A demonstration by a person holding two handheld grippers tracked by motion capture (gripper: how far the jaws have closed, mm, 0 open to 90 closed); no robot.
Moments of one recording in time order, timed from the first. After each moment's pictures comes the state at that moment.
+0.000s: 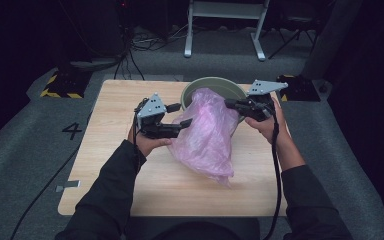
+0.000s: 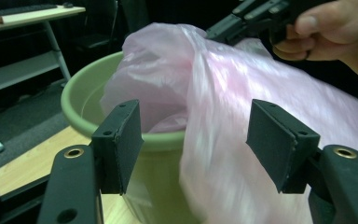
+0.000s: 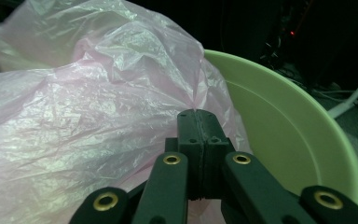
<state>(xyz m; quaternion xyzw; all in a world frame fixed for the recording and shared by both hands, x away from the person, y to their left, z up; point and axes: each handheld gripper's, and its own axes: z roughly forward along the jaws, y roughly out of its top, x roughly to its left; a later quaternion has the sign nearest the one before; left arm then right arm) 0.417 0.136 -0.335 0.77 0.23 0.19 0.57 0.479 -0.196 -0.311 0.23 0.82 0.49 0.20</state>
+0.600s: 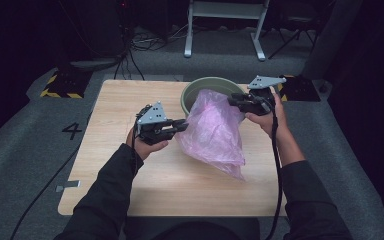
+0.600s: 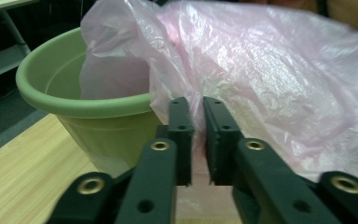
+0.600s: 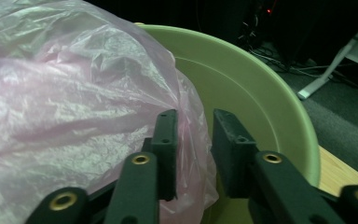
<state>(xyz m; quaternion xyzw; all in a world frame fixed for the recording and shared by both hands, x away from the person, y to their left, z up) 0.419 0.132 -0.355 0.81 0.17 0.16 0.54 0.501 -0.202 -0.319 0.27 0.82 0.45 0.22</state>
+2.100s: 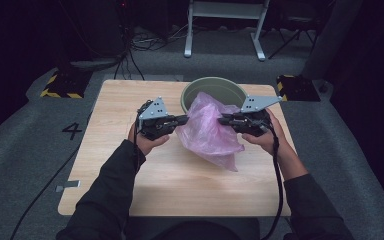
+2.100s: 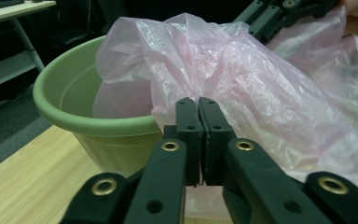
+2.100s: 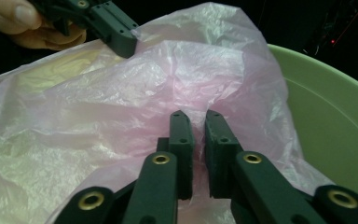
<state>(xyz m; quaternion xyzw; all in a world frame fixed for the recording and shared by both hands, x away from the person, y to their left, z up) 0.427 0.133 -0.345 0.80 0.18 0.17 0.55 0.441 -0.179 -0.318 0.15 0.85 0.48 0.18</state>
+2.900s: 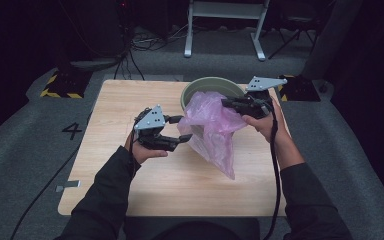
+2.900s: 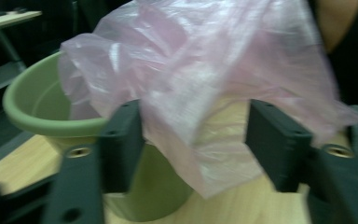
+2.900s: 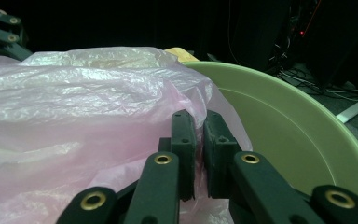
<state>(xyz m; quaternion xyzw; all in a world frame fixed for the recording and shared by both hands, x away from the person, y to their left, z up) 0.407 0.129 -0.347 0.80 0.16 0.17 0.56 0.478 -0.186 -0.302 0.23 0.82 0.50 0.18</state>
